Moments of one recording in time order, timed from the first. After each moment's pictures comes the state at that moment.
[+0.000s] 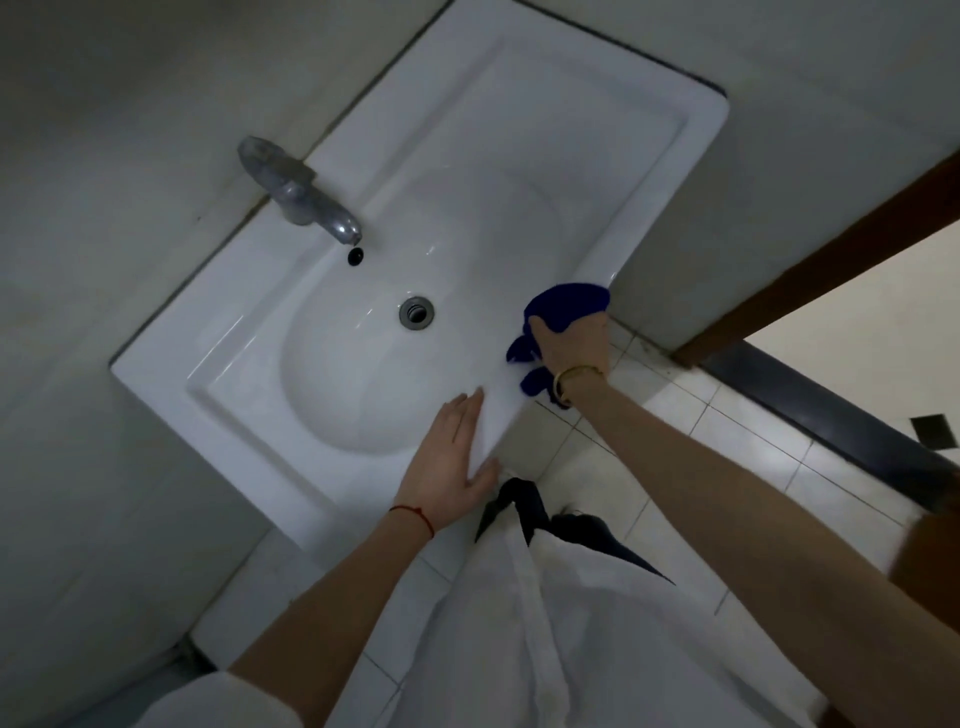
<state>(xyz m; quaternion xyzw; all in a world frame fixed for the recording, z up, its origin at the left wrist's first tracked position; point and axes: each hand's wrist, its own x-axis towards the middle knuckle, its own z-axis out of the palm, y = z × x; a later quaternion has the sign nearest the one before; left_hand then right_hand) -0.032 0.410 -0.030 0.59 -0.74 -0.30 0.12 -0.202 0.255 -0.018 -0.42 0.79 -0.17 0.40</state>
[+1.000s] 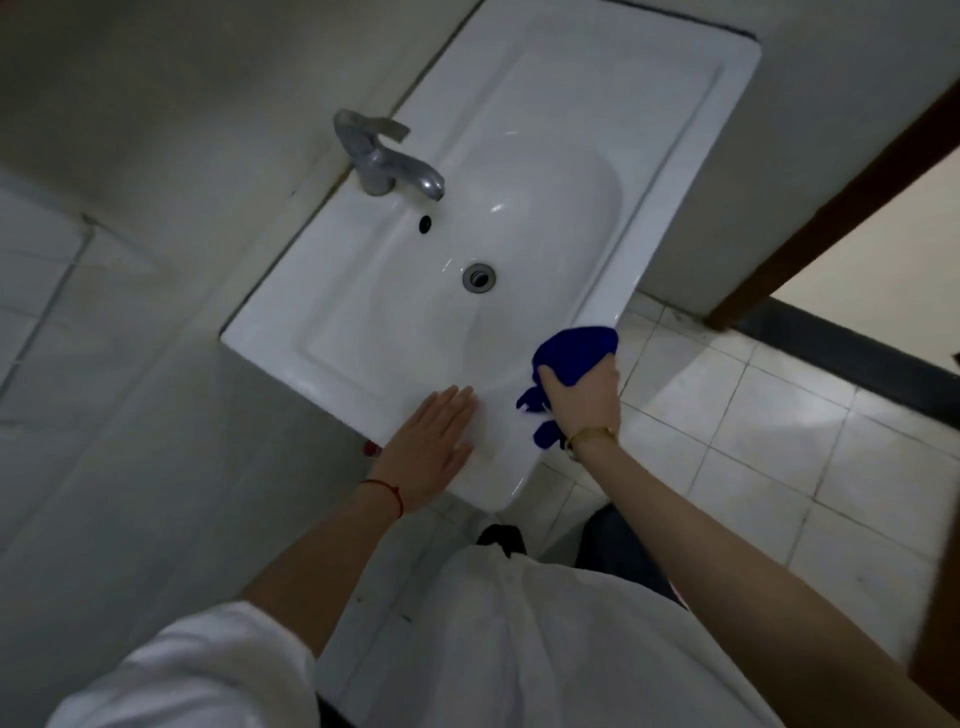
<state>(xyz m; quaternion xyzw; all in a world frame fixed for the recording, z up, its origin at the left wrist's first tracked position) 0.134 0.476 -0.020 0.47 -0.87 -0.16 -0.06 -0.089 0.431 -0.014 -0.37 0.79 -0.28 0.41</state>
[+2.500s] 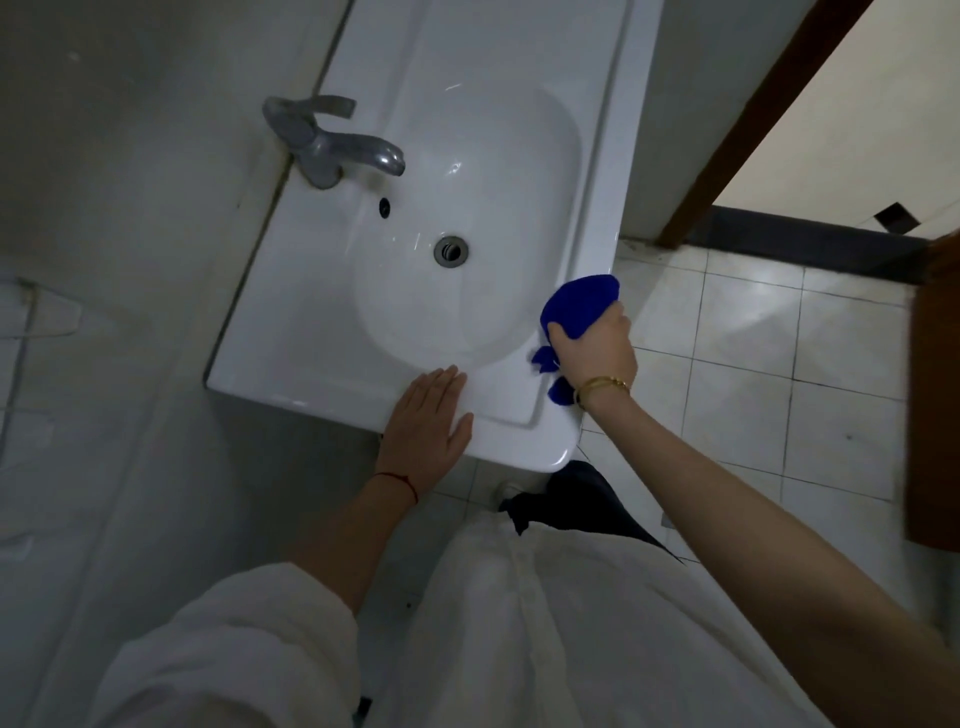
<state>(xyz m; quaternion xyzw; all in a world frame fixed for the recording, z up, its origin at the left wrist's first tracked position) 0.189 0.457 -0.024 0.46 -0.88 -0.15 0.04 -0.045 0.440 -0.001 -0.31 0.87 -0.23 0.30</state>
